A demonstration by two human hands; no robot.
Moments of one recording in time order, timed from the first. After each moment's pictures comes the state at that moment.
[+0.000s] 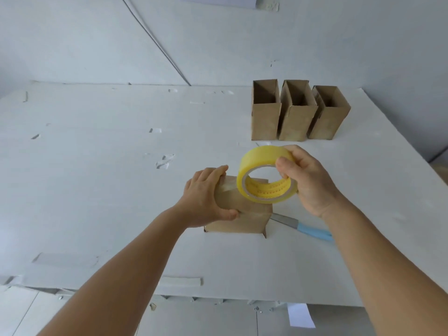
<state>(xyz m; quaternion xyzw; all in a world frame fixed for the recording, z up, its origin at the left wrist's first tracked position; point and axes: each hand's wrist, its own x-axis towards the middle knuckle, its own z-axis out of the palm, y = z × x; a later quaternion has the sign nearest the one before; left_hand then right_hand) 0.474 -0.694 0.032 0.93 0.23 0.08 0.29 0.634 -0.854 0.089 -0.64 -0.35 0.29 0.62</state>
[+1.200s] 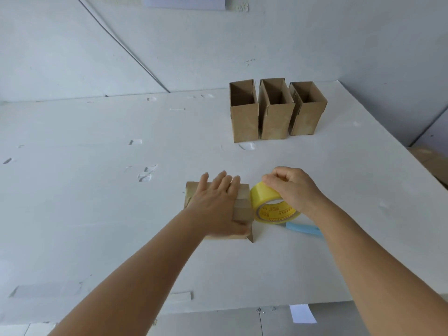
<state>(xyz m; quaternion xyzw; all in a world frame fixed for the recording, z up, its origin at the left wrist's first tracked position) 0.519 -0.734 0.055 0.99 0.12 -0.07 0.02 0.664 -0.870 0.058 -0.82 -0.32 0.21 0.43</state>
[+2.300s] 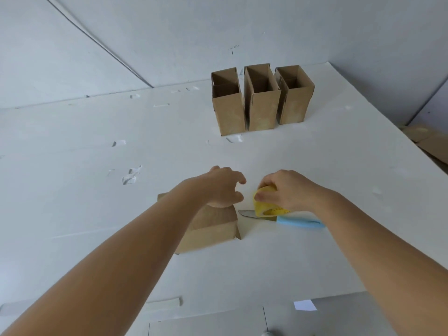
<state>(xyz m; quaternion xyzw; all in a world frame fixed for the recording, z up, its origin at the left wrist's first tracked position) 0.588 -0.733 0.076 0.95 0.15 -0.22 0.16 0.693 -0.883 0.052 -0.85 -0.42 0.26 0.16</state>
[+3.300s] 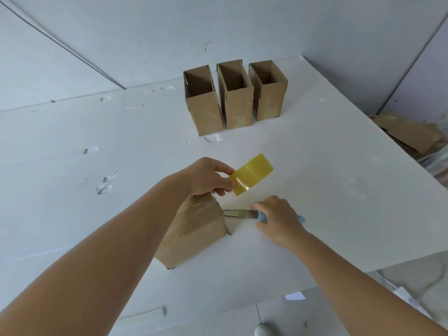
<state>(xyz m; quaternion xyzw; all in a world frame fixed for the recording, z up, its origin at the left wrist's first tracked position) 0.615 -0.726 0.062 0.84 0.24 -0.15 0.47 0.672 -0.924 -0.047 -0.91 -0.36 0.15 0.13</state>
